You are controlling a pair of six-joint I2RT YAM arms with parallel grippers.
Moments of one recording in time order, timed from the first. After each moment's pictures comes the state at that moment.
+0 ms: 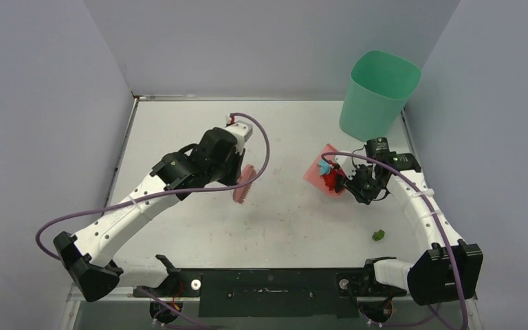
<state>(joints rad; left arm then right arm) -0.83 1.32 1.46 -0.88 -0.19 -0.30 0.12 1.22 0.98 -1.06 -0.15 -0.84</state>
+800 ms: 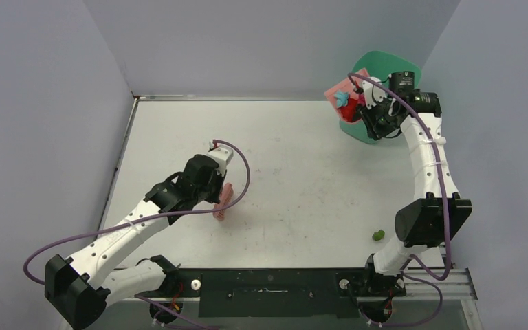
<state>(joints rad) -0.67 1.06 0.89 -0.59 -0.20 -0.17 0.01 1.62 1.78 -1.17 -0.13 -0.60</state>
